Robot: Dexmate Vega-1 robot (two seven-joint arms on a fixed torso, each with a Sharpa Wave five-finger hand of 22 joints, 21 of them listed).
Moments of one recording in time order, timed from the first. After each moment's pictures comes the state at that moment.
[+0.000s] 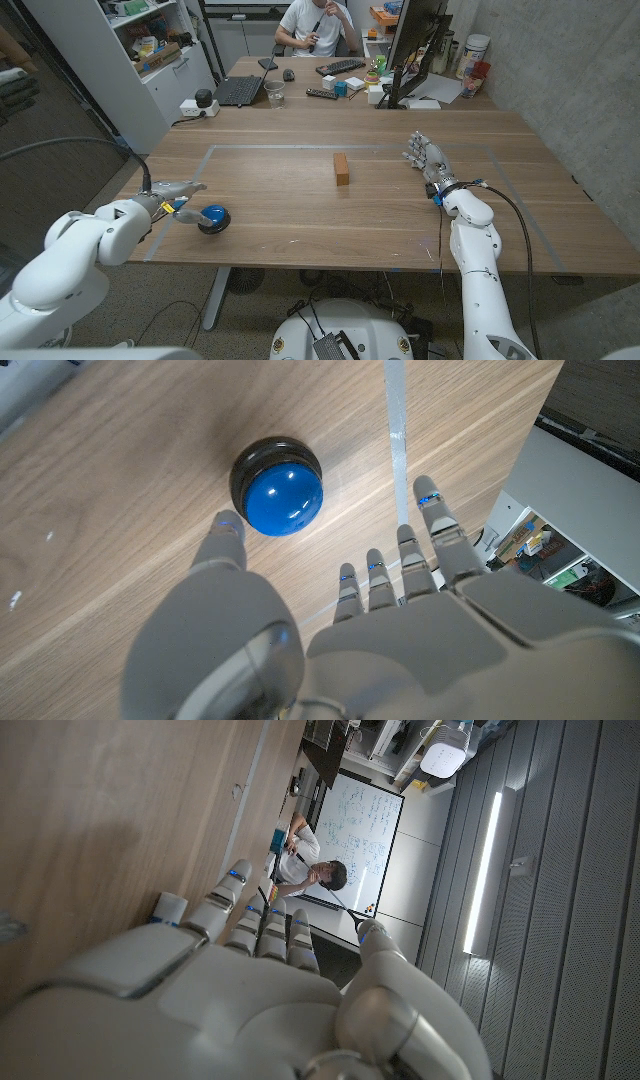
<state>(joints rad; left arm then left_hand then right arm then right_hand) 1.70 0.87 -0.28 -2.35 1.01 0.41 -0.61 0.61 -0.15 0.37 -0.14 0.24 0.05 -0.04 0.20 0.19 0.04 0.03 0.25 0.32 0.16 0.14 0.20 0.19 0.46 0.22 0.24 0.19 -0.99 0.16 0.29 -1.54 -0.10 0.03 0.43 0.18 0.13 0.35 -0.01 0.19 0.16 0.02 0.19 0.18 0.16 0.08 0.19 0.19 0.10 0.02 0.22 0.24 0.31 0.01 0.19 0.17</state>
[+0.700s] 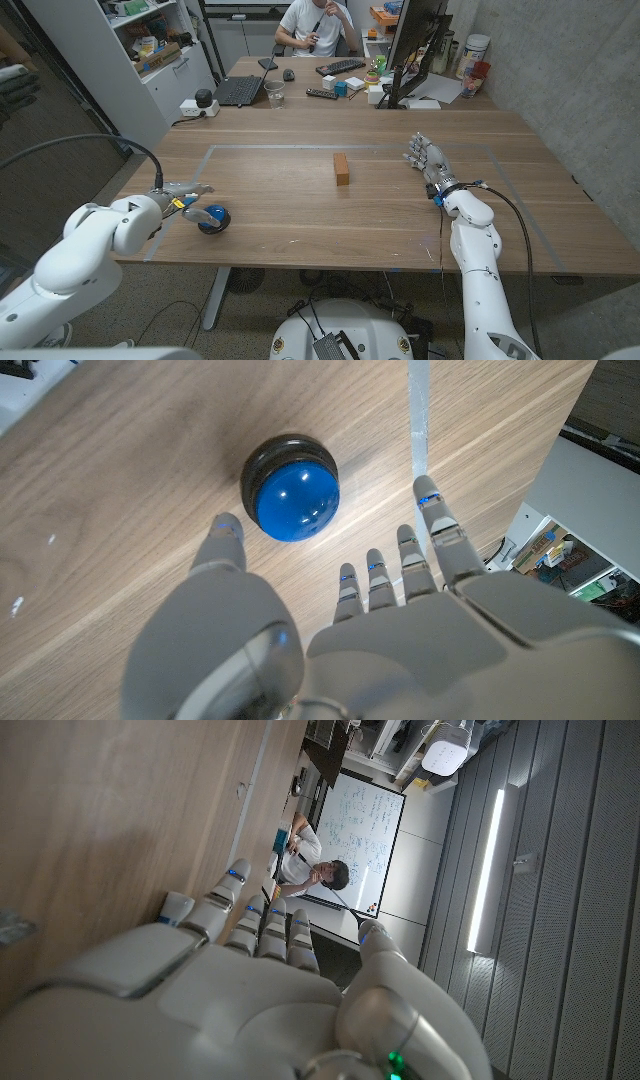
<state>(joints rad) 1.63 0.94 -0.19 -2.31 0.98 0.44 -0.65 0.60 -0.14 0.36 -0.13 0.23 0.05 -0.04 0.20 0.19 0.04 0.03 0.25 0.32 0.16 0.14 0.20 0.19 0.46 0.22 0.24 0.19 -0.97 0.15 0.29 -1.51 -0.09 0.04 0.44 0.17 0.13 0.35 -0.01 0.19 0.16 0.02 0.19 0.18 0.16 0.07 0.19 0.19 0.10 0.02 0.22 0.24 0.32 0.02 0.19 0.17</state>
